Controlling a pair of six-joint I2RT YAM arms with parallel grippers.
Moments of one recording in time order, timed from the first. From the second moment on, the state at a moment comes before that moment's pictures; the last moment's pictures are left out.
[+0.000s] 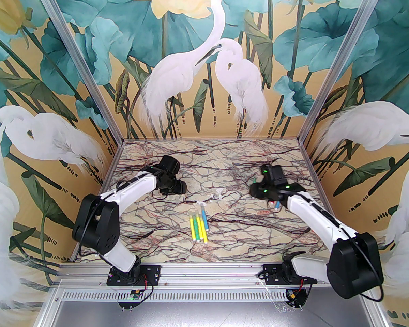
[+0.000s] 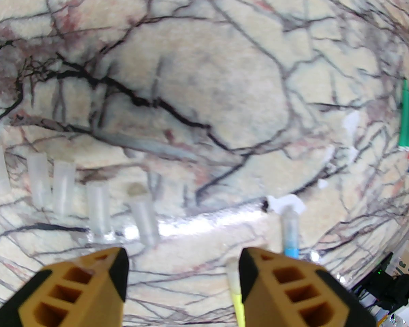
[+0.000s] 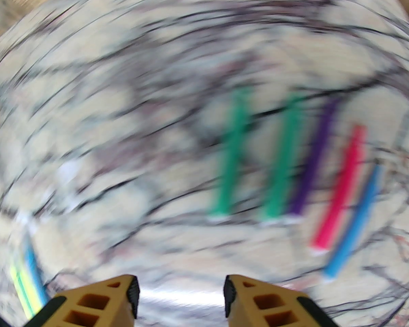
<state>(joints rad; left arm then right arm) -0.37 1.60 1.12 -0.70 0.13 -0.37 0.35 1.28 0.86 -0.58 -0.10 0.37</state>
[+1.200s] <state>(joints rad) -0.35 1.22 0.74 -0.53 0.13 -0.47 0.95 1.84 1.24 -0.67 -0.04 0.51</state>
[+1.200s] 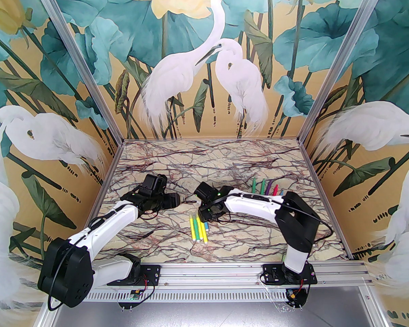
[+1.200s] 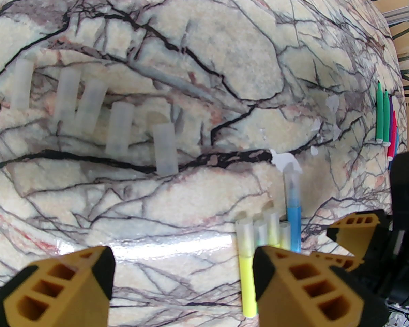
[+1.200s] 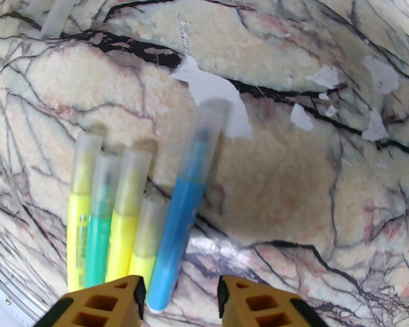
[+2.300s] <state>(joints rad) -0.34 1.22 0.72 -0.46 0.13 -0.47 0.95 1.97 1.31 -0.75 0.01 0.51</state>
